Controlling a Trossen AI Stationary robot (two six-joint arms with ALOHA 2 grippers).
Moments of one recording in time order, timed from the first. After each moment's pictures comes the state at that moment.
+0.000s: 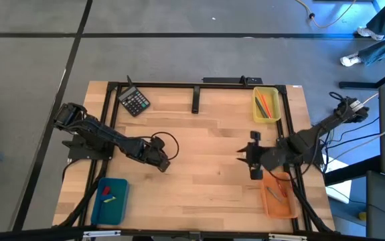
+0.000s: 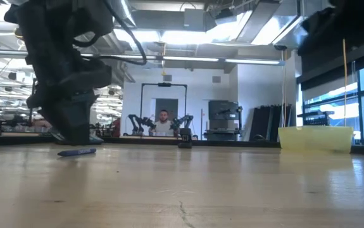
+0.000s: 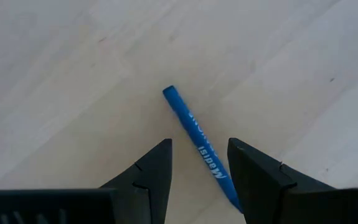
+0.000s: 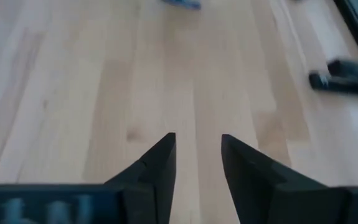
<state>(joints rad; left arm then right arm) -0.29 1.55 0.77 -0.55 -0.33 -1.20 0.54 1.03 0.74 -0.55 0.50 0.29</state>
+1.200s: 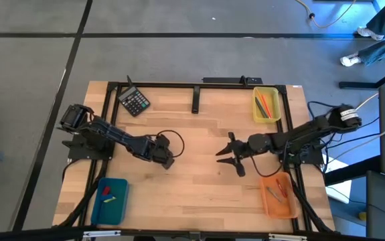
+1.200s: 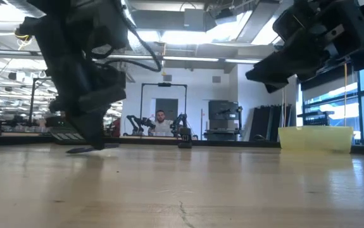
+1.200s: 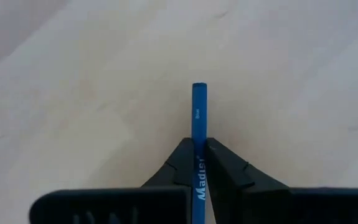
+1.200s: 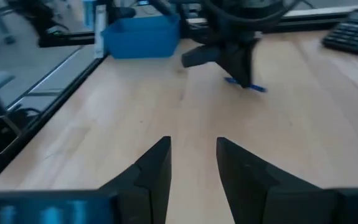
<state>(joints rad) -0.25 1.64 0.80 -0.49 -0.42 -1.06 0.19 1.32 0.34 0.69 -0.02 0.13</state>
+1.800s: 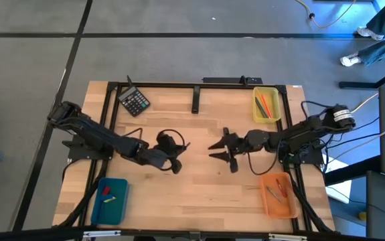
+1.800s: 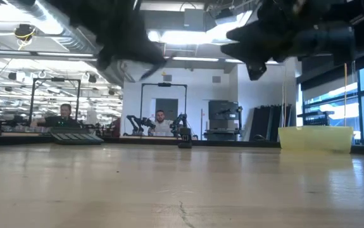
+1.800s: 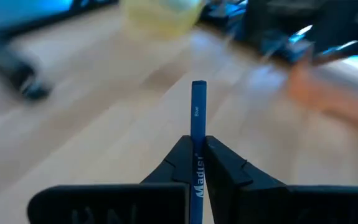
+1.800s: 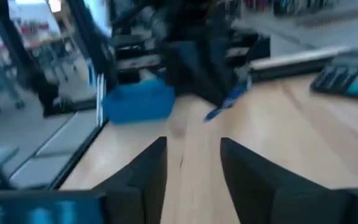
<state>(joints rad) -0.34 1.47 0.80 0.08 -0.68 -0.67 0.15 1.42 0.42 0.90 -0.01 0.23</state>
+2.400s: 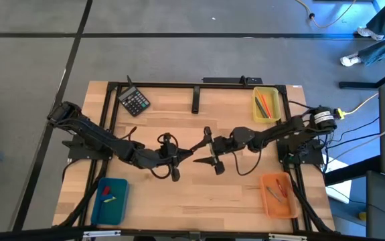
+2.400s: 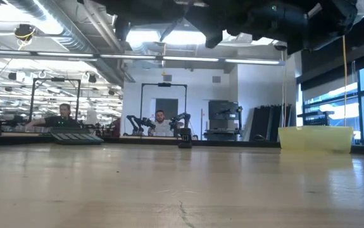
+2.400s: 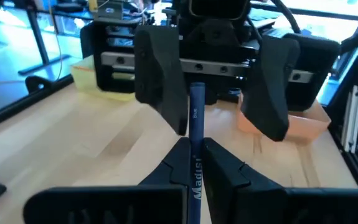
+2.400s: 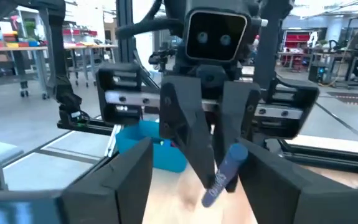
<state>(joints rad) -0.40 1.47 0.80 0.41 -0.66 -0.29 0.12 1.66 0.71 1.01 -0.19 0.00</state>
